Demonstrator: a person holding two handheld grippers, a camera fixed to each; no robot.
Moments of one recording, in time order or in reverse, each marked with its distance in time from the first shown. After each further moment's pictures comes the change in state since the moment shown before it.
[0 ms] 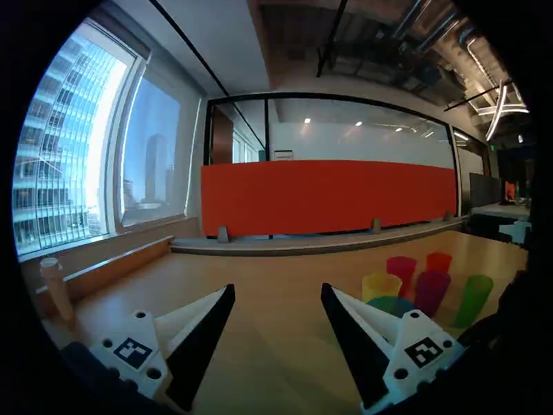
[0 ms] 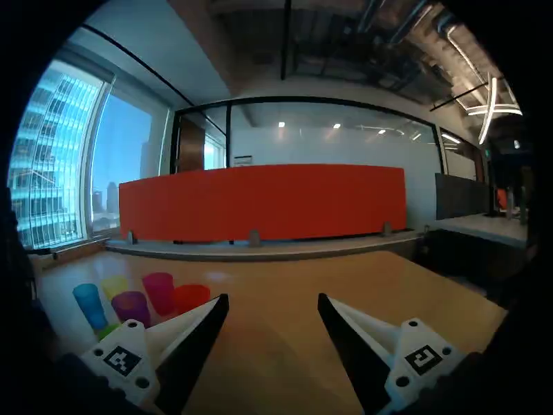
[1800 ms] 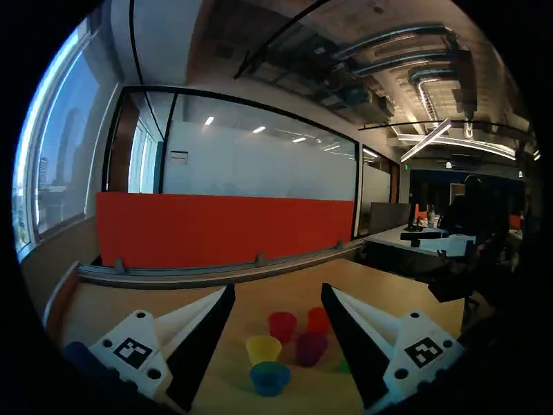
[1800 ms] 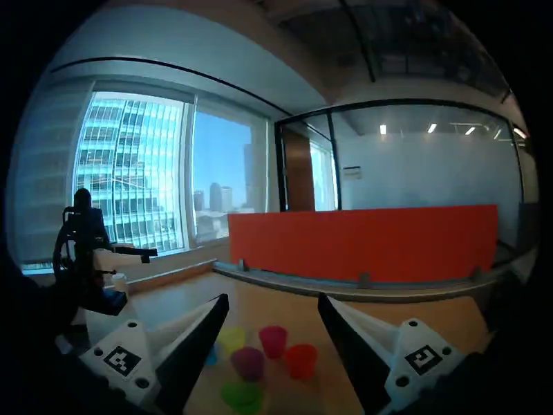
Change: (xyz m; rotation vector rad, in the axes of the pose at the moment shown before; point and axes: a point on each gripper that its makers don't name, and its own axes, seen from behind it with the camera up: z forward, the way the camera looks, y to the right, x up) left arm 0.178 0.109 -0.026 -0.588 -0.025 -0.075; right arm 0.163 -0.127 -0.050 0.575 -0.012 -0.006
